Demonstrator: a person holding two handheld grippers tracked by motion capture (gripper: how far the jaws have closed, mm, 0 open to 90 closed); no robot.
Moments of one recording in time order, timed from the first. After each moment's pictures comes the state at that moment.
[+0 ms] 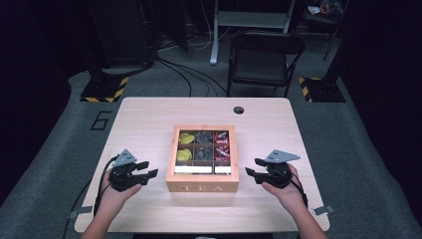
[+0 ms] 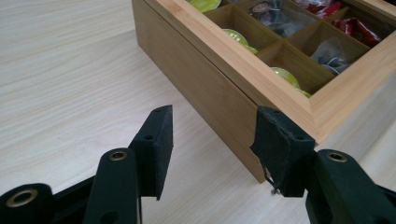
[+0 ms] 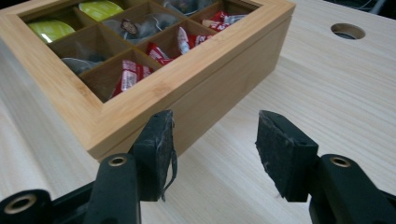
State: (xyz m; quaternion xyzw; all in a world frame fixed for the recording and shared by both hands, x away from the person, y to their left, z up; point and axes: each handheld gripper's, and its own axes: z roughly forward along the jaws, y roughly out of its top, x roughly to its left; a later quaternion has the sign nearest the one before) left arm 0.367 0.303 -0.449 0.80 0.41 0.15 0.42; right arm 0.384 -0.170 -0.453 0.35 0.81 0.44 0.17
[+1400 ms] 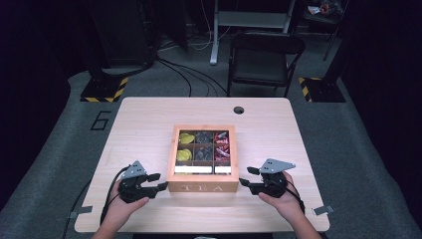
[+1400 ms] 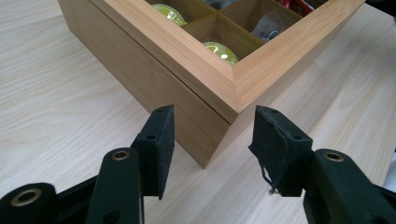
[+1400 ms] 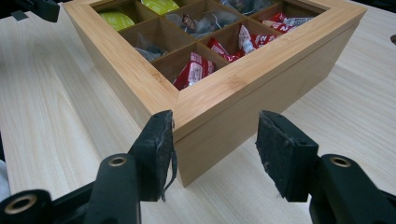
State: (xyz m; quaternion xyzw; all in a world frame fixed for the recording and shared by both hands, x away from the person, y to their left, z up) left arm 0.347 0.279 -0.467 0.81 0.36 0.11 0.44; right arm 0.362 -0.156 -0.458 0.30 0.83 0.46 0.14
